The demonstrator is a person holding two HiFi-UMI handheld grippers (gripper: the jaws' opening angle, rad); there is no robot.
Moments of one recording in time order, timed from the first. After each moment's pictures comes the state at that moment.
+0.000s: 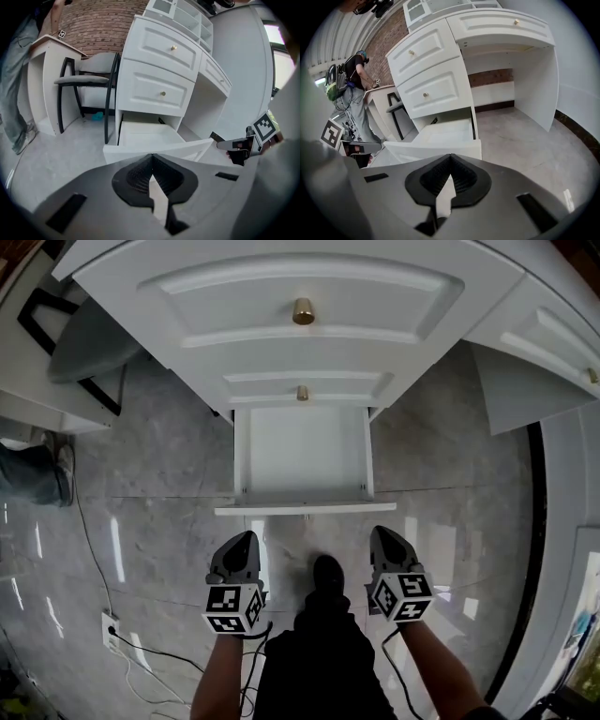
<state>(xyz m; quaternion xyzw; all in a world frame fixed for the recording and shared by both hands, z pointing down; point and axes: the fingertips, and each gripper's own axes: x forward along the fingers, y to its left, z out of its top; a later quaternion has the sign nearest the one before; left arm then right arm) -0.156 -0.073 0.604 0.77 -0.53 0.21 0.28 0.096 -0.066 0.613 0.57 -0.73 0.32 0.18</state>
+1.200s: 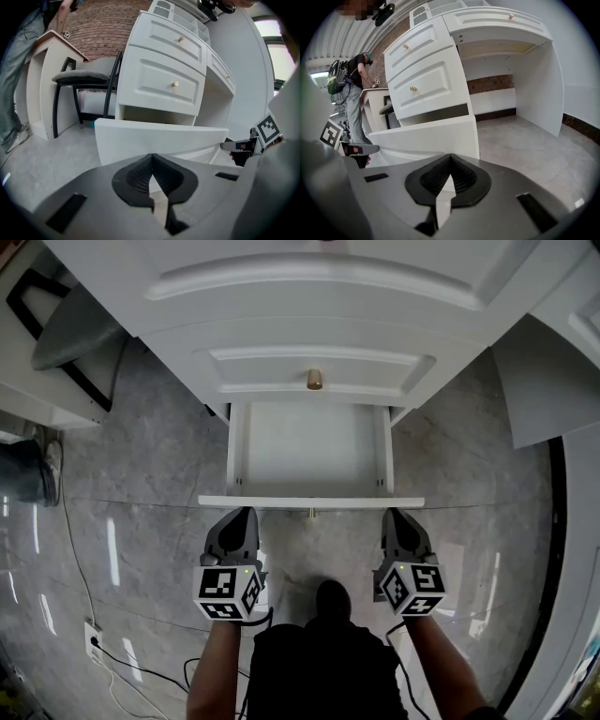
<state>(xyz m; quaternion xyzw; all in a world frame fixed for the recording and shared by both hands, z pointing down) -0.156 -0.151 0.680 0.78 -0.56 0.16 0.22 0.106 -0.144 0.684 0.60 -0.75 0.25 0.13</state>
